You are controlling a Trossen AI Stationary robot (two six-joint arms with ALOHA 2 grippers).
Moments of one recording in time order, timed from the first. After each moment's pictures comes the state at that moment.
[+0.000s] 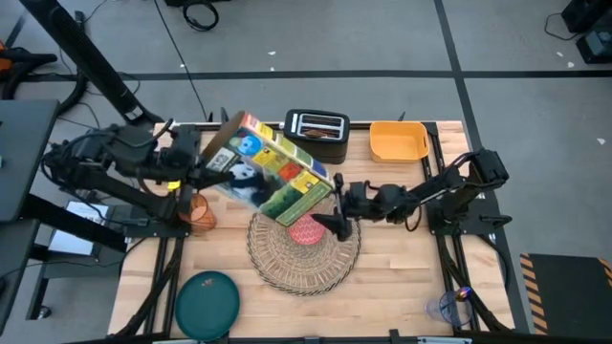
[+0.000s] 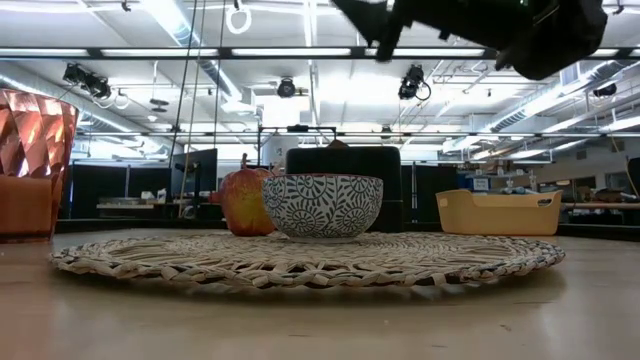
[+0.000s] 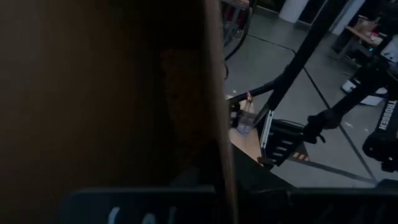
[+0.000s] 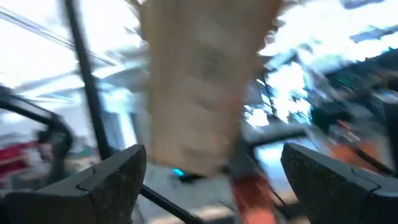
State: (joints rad) left arm -0.24 1.04 1.62 -0.86 -0.24 -0.38; right arm 0.16 1.65 0.67 1.41 0.12 0.19
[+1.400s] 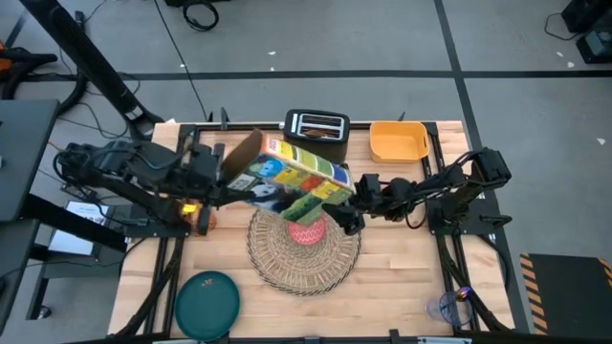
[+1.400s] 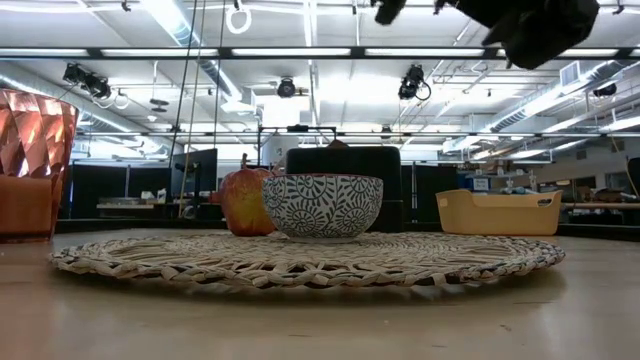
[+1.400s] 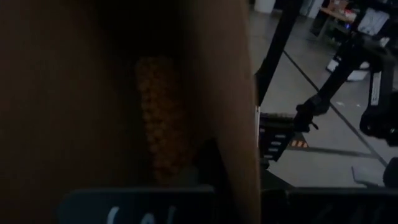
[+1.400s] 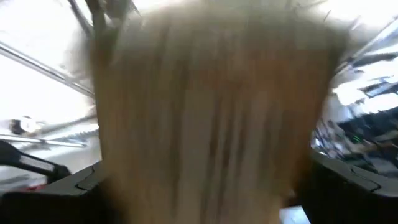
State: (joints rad) left arm -0.35 1.17 1.62 -0.70 -0.26 -0.24; right arm 0.15 1.63 0.72 1.56 0.10 0.15
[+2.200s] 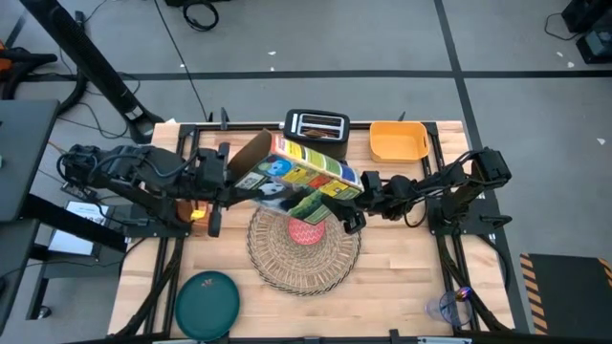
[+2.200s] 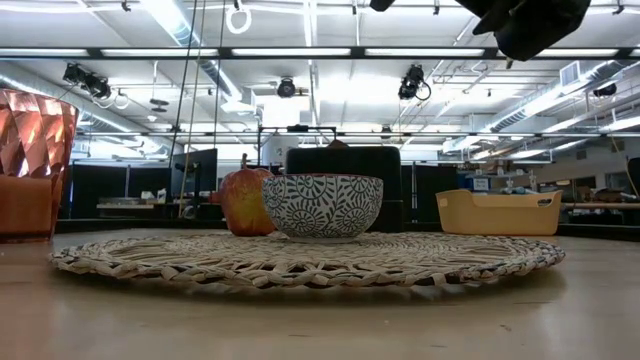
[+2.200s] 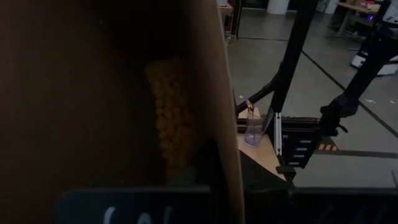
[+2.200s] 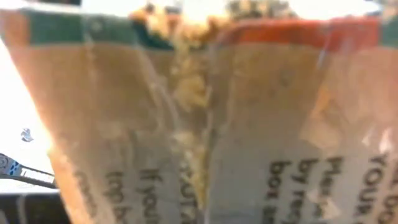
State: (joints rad) left arm -0.34 1.20 1.62 -0.64 -0.34 -0.14; right arm 0.14 1.63 0.77 1.56 0.08 0.15
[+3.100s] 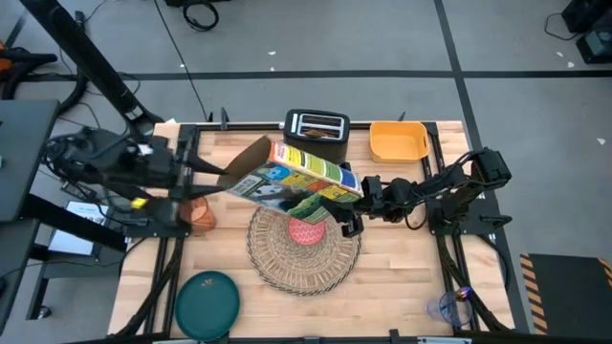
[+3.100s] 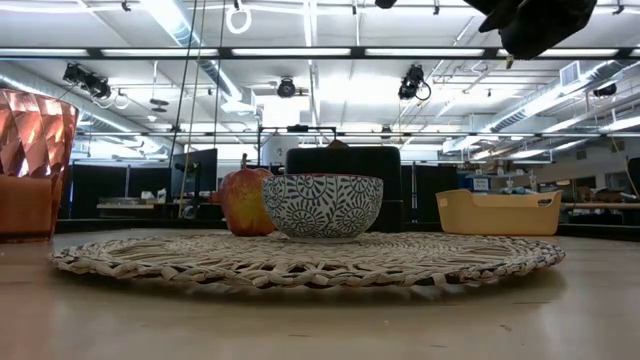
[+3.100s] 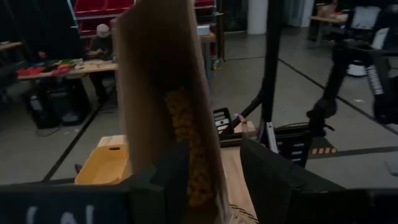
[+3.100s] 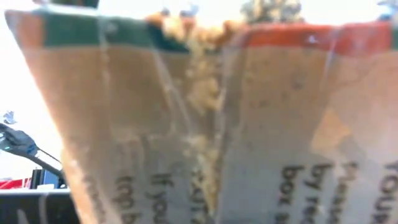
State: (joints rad) left arm -0.41 1.00 1.62 -0.71 -0.36 0.01; right arm 0.18 1.63 0.76 1.56 0.11 0.03
